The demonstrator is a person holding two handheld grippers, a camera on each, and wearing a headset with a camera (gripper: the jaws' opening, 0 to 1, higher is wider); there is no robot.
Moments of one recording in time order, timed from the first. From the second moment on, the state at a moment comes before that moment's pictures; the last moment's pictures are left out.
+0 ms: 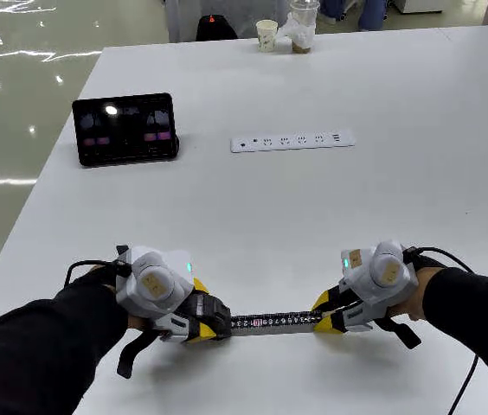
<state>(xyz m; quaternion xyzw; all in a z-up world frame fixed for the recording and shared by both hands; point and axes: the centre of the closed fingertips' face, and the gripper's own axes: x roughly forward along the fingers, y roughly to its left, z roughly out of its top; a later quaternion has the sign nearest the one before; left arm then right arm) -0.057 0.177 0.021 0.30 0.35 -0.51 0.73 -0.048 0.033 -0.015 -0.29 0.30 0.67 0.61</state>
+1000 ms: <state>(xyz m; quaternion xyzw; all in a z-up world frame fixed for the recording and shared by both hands) -0.056 0.177 0.020 0.30 0.34 -0.51 0.73 -0.045 0.010 -0.012 -0.30 0.31 0.67 0.61</state>
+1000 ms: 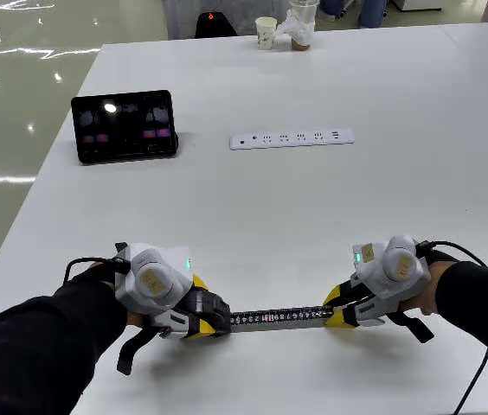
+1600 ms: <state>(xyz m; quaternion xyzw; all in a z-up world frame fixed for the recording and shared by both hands) -0.057 0.177 0.021 0.30 0.34 -0.51 0.73 -0.041 -0.004 -0.014 -0.30 0.32 0.66 0.61</state>
